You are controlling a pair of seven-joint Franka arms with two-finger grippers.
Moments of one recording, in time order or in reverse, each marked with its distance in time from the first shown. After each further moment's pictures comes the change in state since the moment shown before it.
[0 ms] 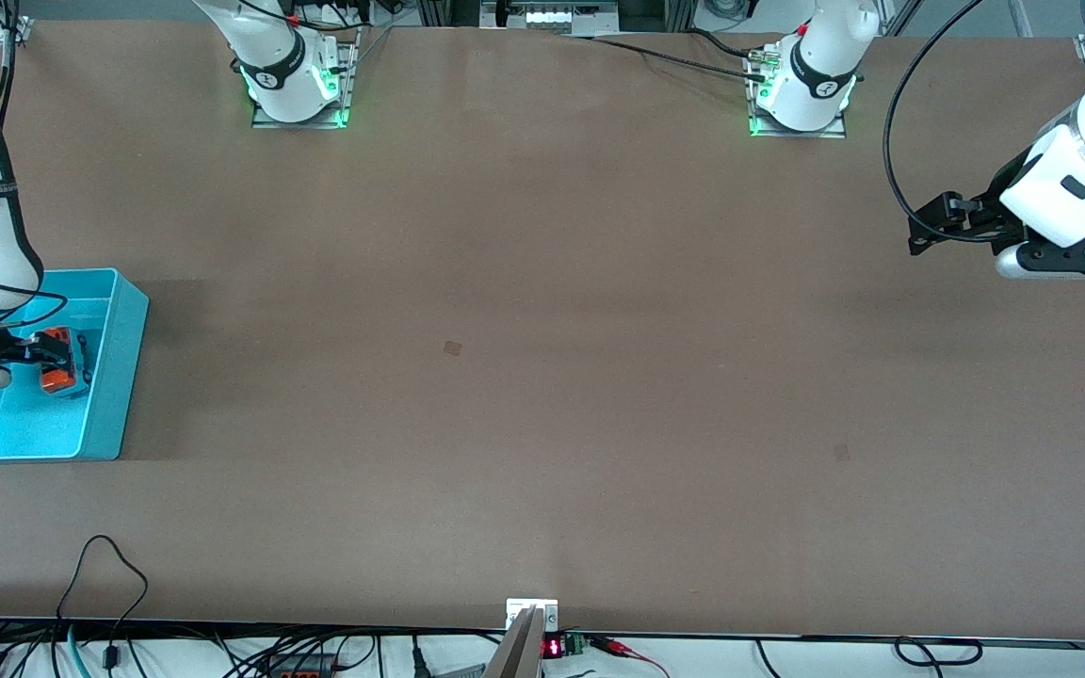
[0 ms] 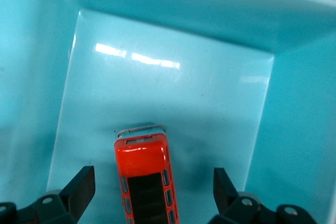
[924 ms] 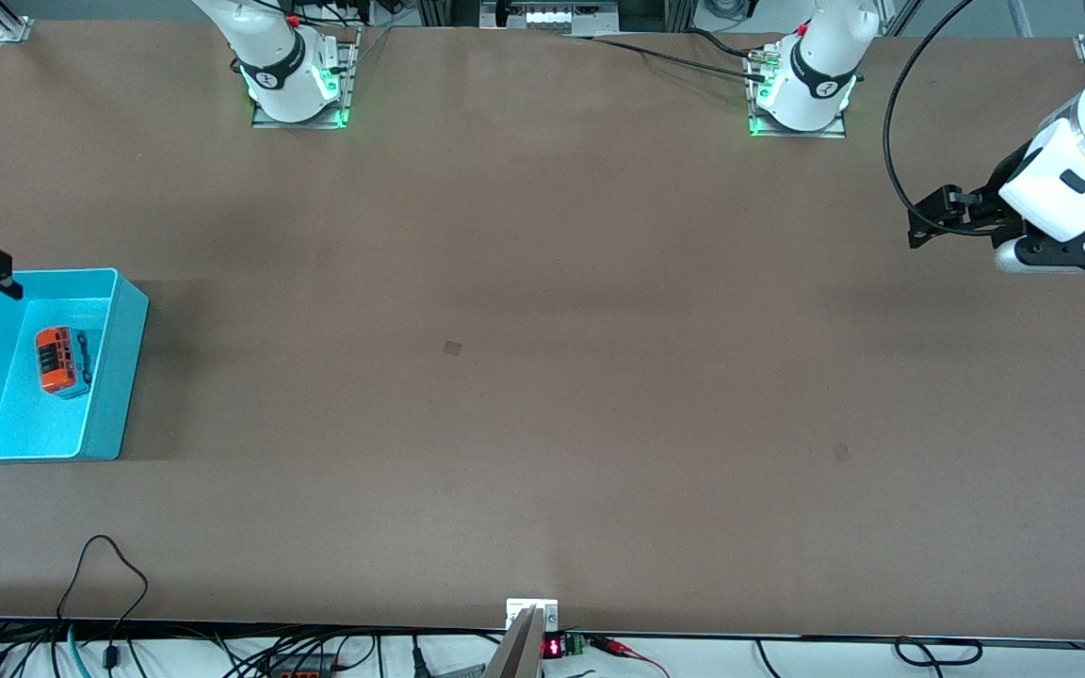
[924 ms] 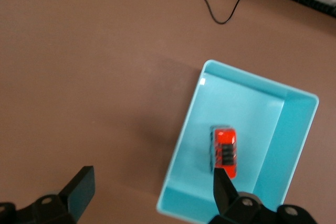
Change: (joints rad) left arm 0.000 -0.004 -0.001 0.008 0.000 -0.035 0.000; right arm 0.044 -0.498 0.193 0.048 -0.107 -0.585 0.199
